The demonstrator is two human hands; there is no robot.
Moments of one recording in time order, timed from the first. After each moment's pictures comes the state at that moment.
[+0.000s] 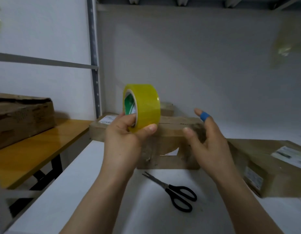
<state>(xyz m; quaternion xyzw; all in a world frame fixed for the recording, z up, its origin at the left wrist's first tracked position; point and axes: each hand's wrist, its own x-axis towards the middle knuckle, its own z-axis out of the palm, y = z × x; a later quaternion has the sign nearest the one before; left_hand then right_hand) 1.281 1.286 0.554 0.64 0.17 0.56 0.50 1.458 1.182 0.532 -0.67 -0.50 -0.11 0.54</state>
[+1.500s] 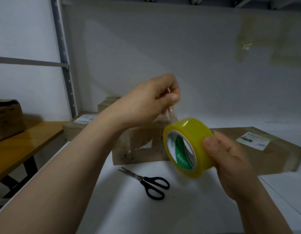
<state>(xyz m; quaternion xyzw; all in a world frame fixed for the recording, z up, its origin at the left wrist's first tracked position) 1.342 1.255 0.641 0.92 -0.01 0.32 0.22 1.465 1.081 0.525 -0.52 -0.51 0.11 0.67</state>
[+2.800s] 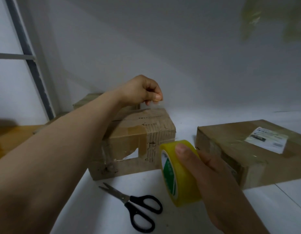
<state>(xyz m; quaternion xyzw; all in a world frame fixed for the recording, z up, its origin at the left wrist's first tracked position) 1.497 1.391 0.623 0.94 0.05 0.22 0.27 1.487 1.124 0.505 -0.68 -0.32 0.22 0.62</state>
